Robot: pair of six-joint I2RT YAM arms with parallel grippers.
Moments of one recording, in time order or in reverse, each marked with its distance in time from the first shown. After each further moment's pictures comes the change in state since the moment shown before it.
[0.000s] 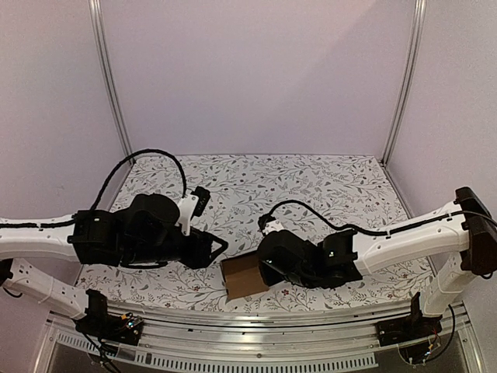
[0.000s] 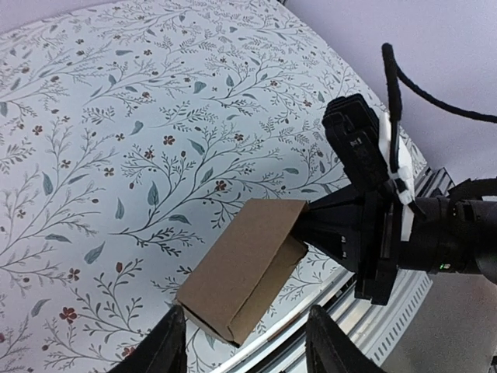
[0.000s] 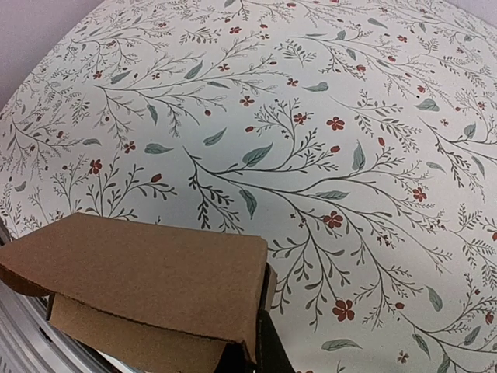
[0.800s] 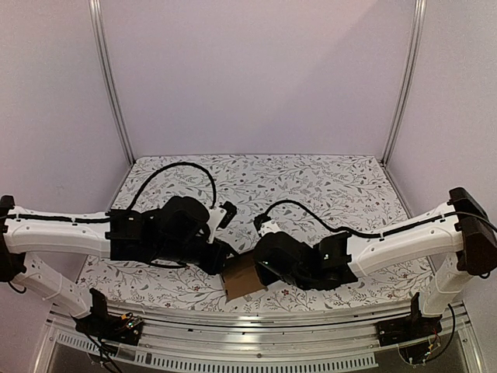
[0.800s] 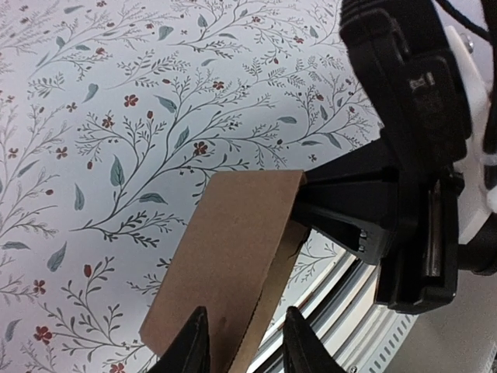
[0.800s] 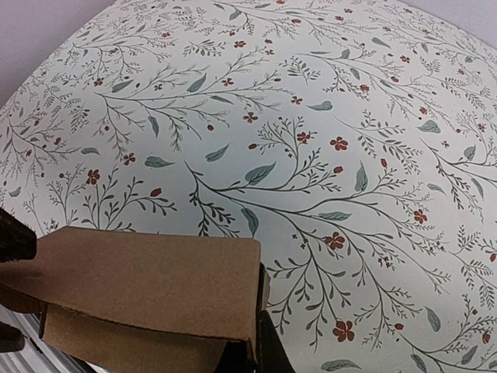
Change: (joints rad) left arm 0.098 0.208 0.014 0.081 0.224 0.117; right arm 0.005 0.039 0.002 0.071 0.030 -0.064
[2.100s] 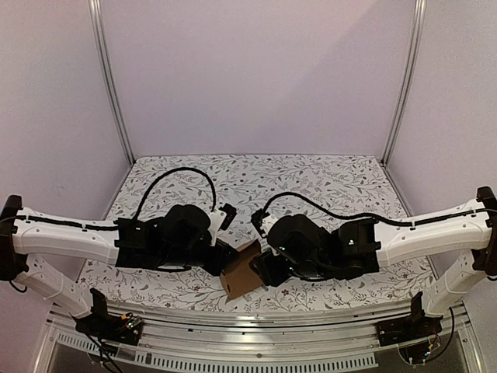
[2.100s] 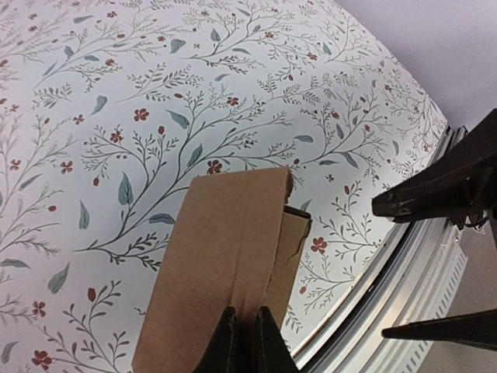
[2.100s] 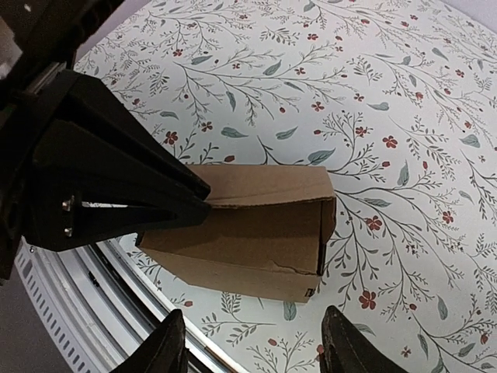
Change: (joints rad) left arm 0.012 0.039 -0.090 0.168 -0.034 0.011; right arm 0.000 -0.141 0.022 -0.115 -0.206 -0.087
